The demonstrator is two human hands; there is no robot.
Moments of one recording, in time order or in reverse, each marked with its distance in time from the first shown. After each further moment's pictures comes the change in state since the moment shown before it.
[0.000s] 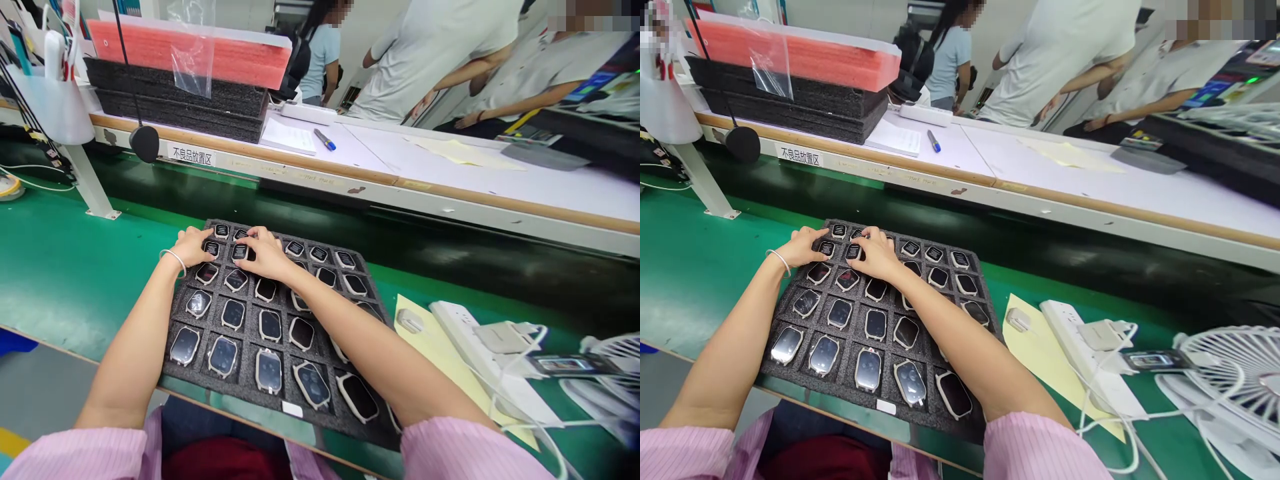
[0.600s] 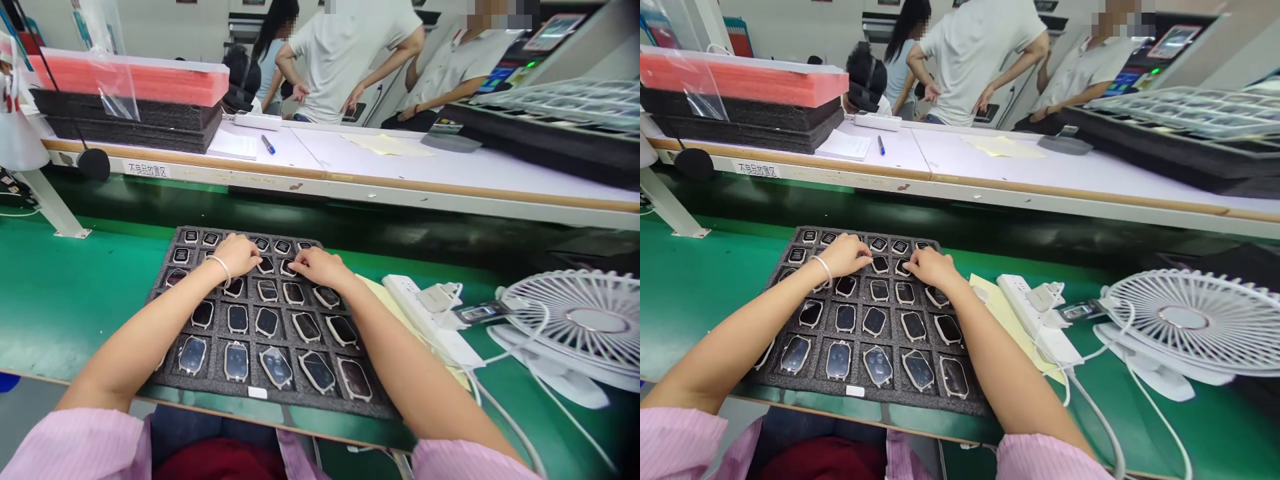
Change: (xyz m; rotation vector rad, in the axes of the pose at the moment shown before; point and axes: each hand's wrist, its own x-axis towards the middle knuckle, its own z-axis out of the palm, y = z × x) left_hand 0.000 0.152 0.045 0.147 -0.066 0.452; right_hand -0.102 0.100 -0.073 -0.296 -0.140 0.519
